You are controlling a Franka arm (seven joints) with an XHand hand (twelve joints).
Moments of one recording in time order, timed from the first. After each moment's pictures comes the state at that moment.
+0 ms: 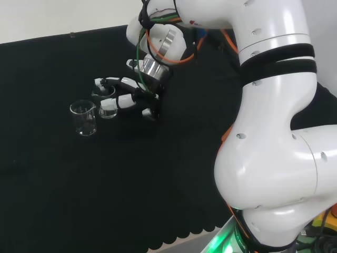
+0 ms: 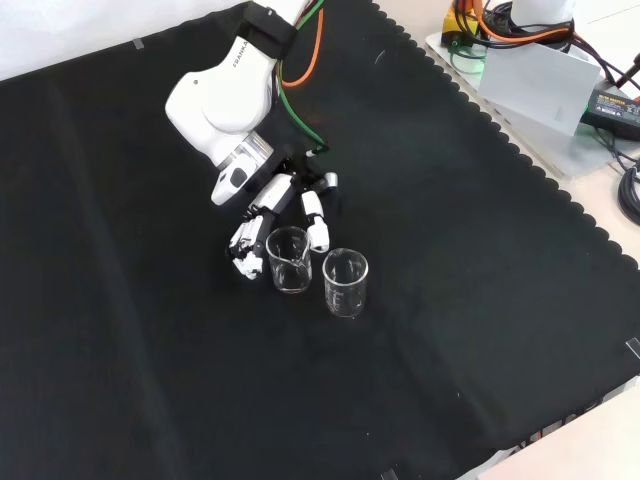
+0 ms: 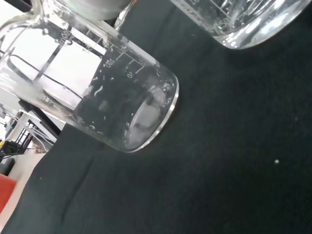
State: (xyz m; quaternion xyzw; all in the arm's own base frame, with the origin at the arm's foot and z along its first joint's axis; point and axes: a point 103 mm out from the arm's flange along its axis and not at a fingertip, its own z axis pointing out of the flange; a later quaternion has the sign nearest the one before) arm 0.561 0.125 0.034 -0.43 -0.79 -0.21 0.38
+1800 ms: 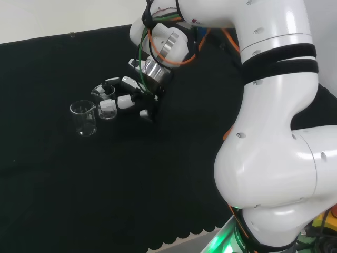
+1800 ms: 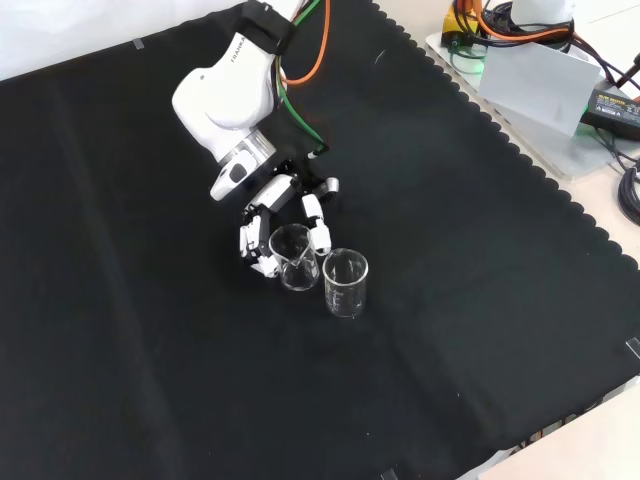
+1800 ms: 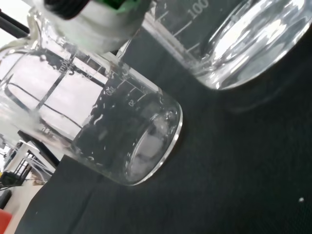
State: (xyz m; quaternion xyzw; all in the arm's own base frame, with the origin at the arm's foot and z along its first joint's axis) arm 0.566 0.130 0.037 -0.44 -0.78 -0.25 0.36
